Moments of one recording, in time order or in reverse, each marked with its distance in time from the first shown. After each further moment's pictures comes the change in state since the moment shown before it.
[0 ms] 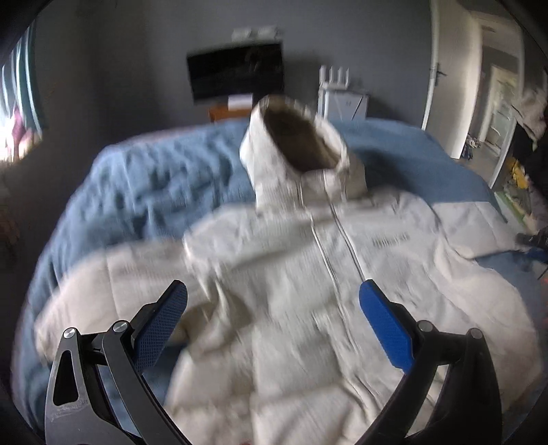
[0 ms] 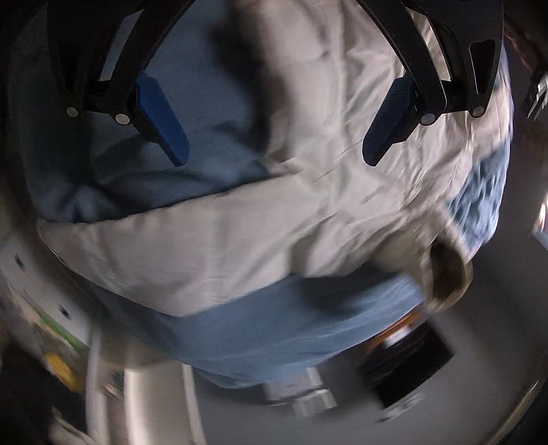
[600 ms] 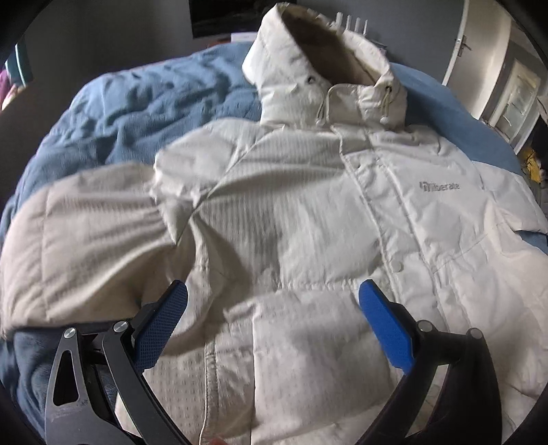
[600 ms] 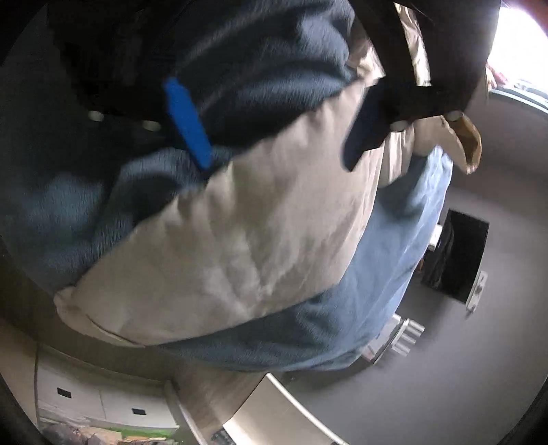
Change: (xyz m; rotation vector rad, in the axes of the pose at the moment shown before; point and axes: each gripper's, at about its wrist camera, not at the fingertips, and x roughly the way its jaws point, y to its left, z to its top) left arm 0.126 0.023 -0.061 -0.112 0.265 -0.062; right arm 0.056 -0.184 0.029 0.511 -0.050 0.113
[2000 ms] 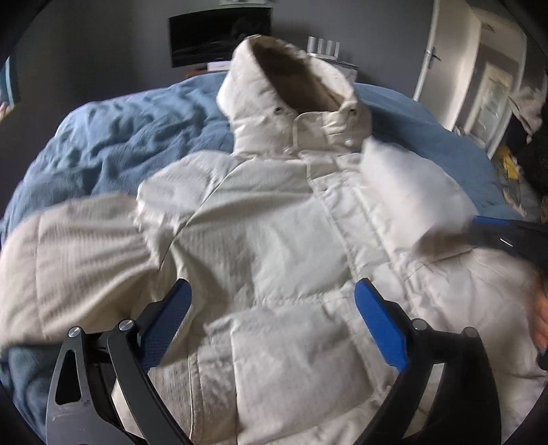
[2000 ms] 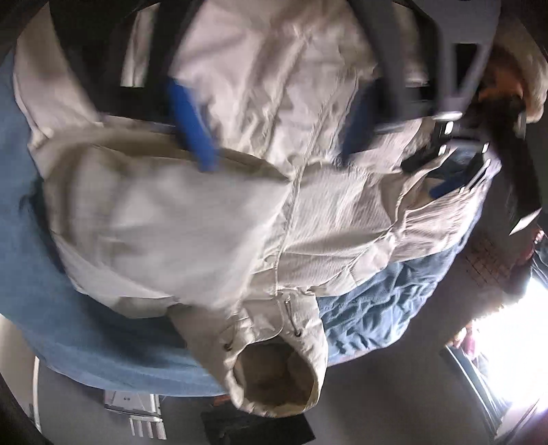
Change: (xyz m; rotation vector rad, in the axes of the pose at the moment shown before) left arm -0.026 -0.021 0.005 0.092 -0.133 -0.065; right arm 0.032 0.272 -0.281 -0.956 0.333 0.212
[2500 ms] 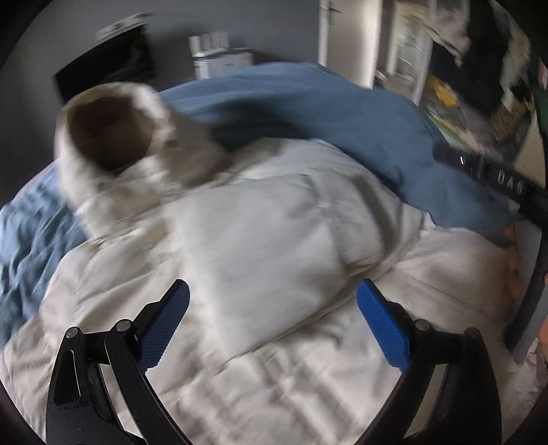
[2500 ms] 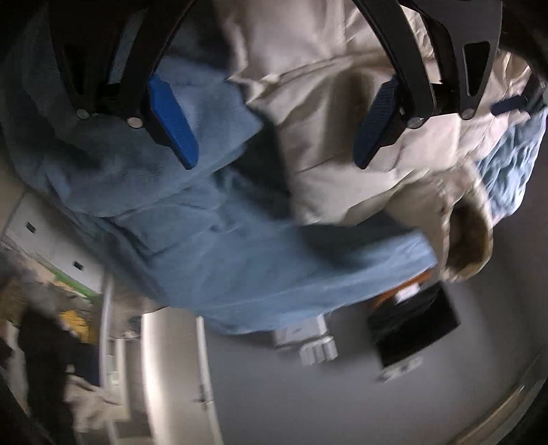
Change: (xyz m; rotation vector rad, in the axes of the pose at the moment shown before) left arm 0.060 -0.192 0.056 0.384 0.043 -0.180; right arm -0.075 -0.136 -0.018 0.379 -0.433 -0.530
